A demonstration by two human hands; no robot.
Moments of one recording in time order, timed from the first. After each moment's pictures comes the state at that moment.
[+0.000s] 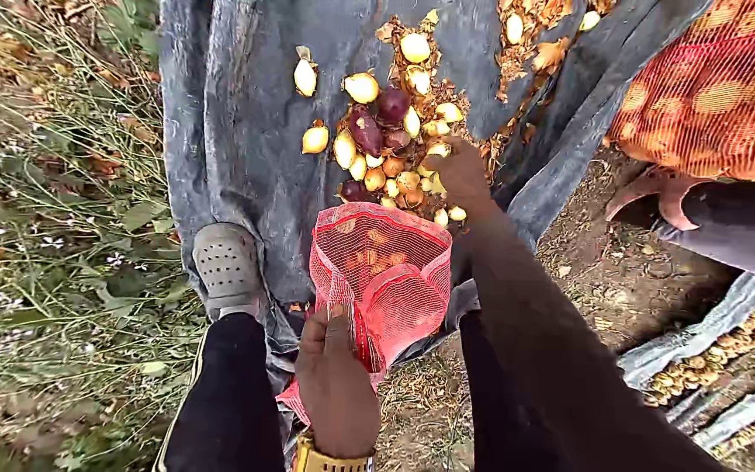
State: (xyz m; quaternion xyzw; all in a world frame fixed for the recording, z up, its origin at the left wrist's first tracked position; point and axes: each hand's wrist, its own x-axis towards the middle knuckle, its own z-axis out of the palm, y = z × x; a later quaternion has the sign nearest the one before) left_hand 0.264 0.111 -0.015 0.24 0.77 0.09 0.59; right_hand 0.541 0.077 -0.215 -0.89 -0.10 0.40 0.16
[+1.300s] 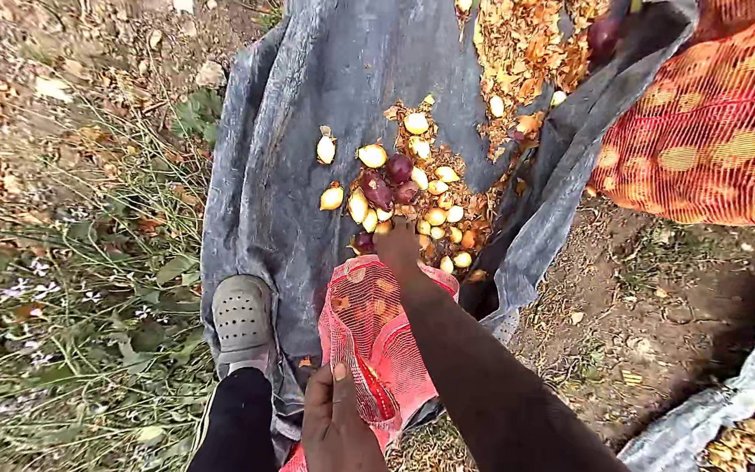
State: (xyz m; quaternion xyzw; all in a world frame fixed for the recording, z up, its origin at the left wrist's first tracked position) left_hand 0.264 0.125 -0.004 0.24 0.74 0.17 0.60; right_hand 0.429 0.138 -0.255 -0.90 -0.05 0.42 0.01
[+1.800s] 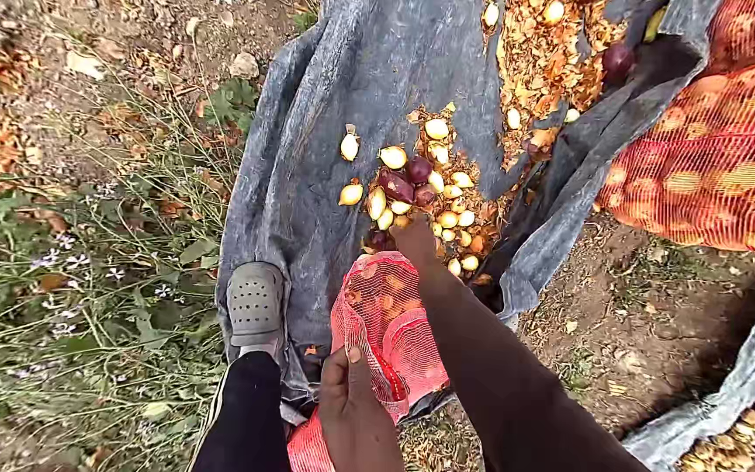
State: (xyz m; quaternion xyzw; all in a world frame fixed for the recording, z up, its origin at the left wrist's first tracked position) left_hand 0.259 0.140 -0.002 0.23 0.76 0.16 0.59; right_hand 0.440 0.141 -0.252 -0.89 -0.05 0.44 0.00
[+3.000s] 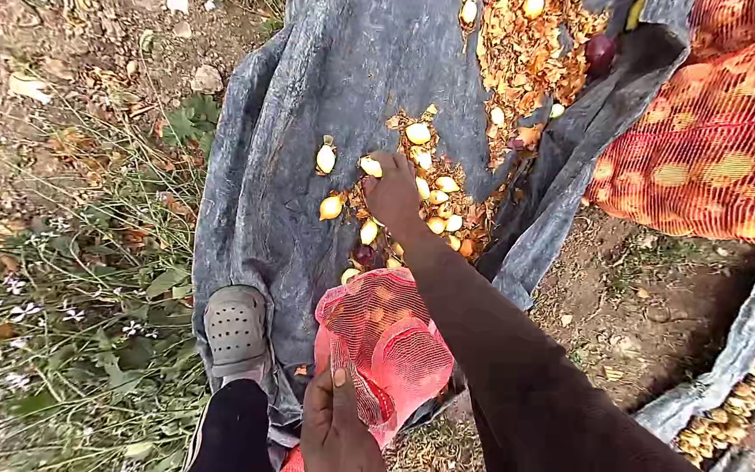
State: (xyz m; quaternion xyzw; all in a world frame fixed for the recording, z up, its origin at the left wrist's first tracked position) left_hand 0.275 0.145 -0.016 0.23 0.76 0.14 0.60; right_hand 0.501 0.229 -0.229 -0.90 -0.31 0.28 0.11
